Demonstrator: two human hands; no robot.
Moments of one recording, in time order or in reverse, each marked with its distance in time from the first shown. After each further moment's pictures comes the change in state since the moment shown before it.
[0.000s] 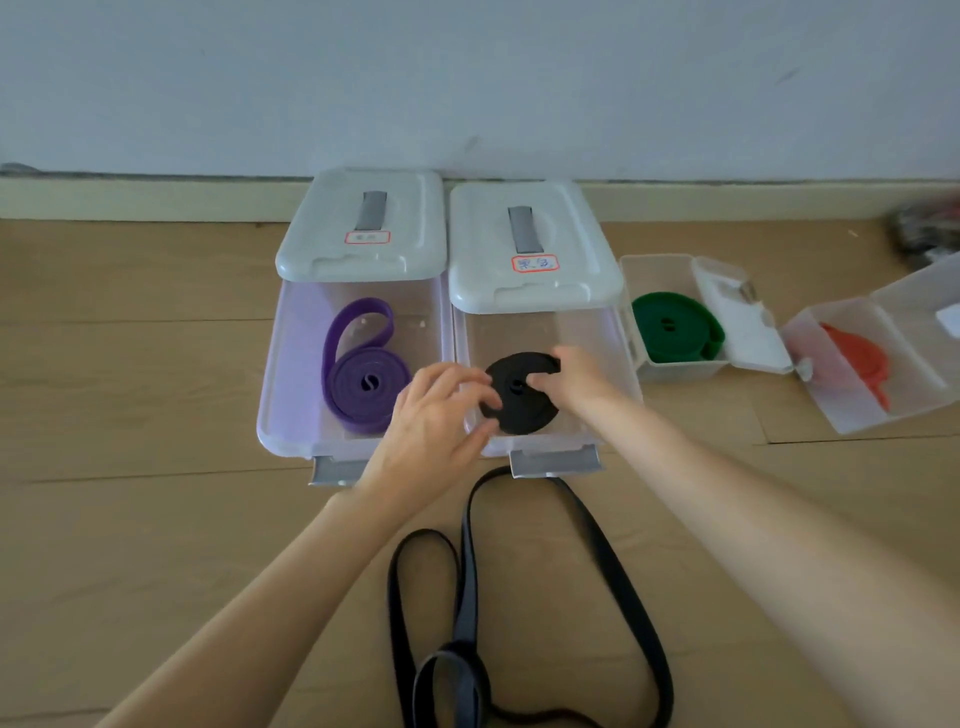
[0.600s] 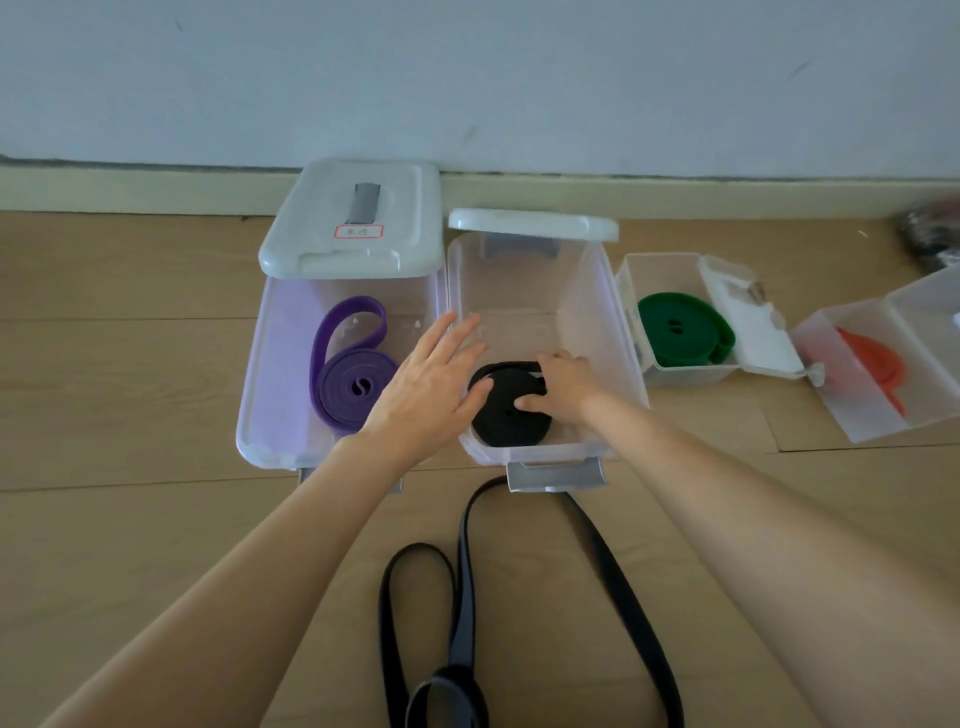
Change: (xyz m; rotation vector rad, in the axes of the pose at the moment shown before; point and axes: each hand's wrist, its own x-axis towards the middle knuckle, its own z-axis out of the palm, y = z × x) left_hand 0.046 -0.030 0.015 0.184 -0.079 0.029; right_hand 0.038 0.015 0.011 -0.650 -0.124 -0.160
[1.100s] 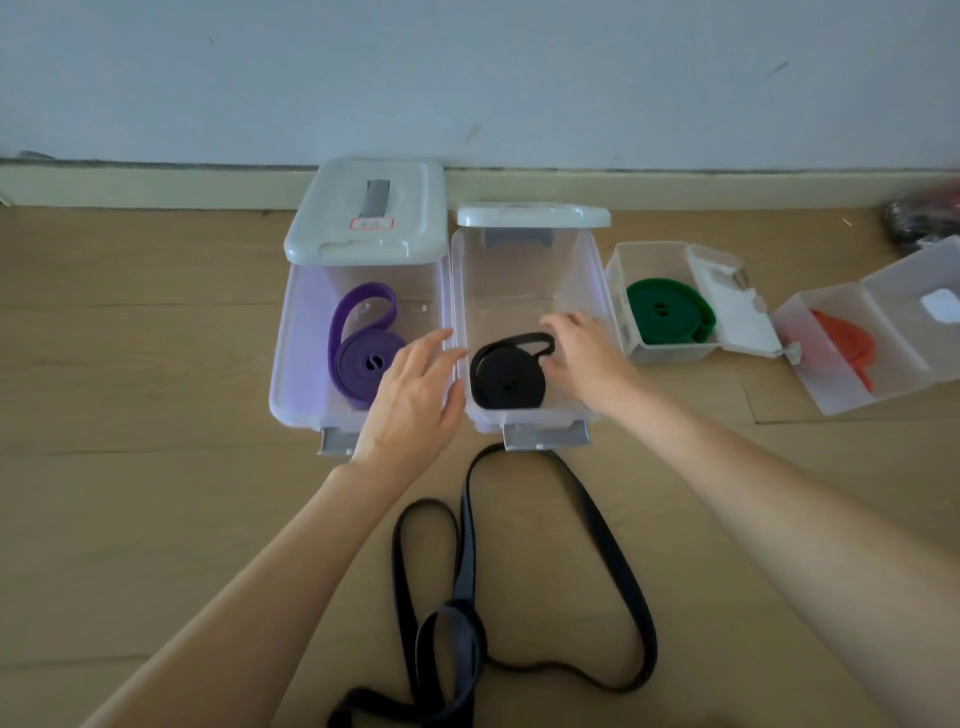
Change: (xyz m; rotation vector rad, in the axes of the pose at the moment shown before) left_hand -0.057 0.032 -0.025 -0.121 0.177 -0.119; right_hand -0.068 -0.001 -0.026 0.129 0.324 -0.180
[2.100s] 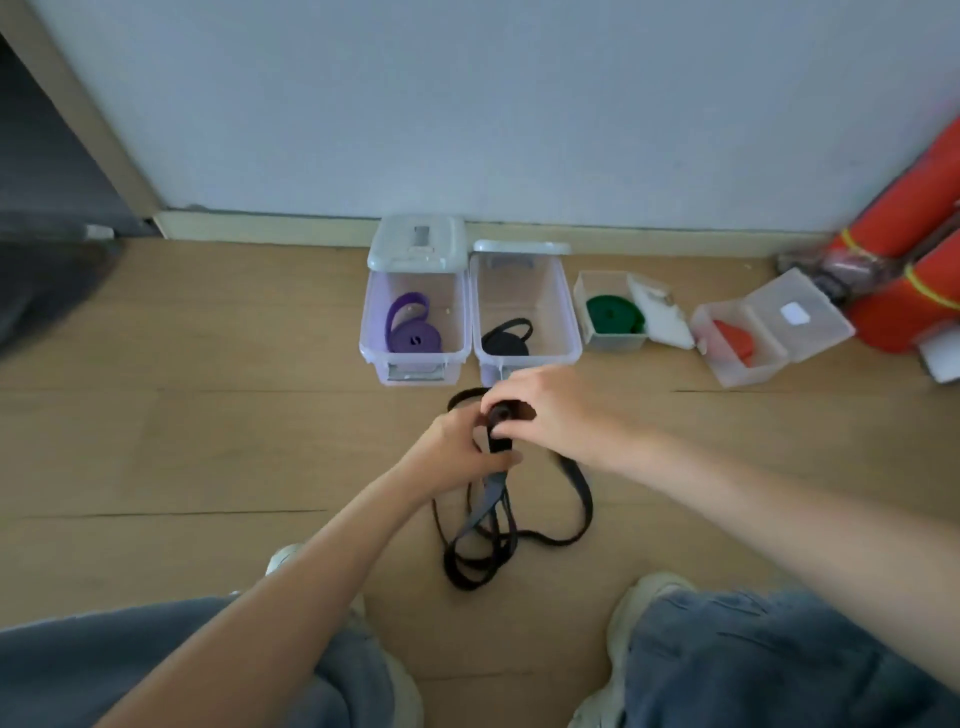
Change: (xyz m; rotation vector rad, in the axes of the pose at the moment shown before) left_hand -0.164 0.117 -0.103 -0.435 -0.285 -0.178; right_hand -0.250 -0.131 -0.089 0.110 -0.008 -0.461
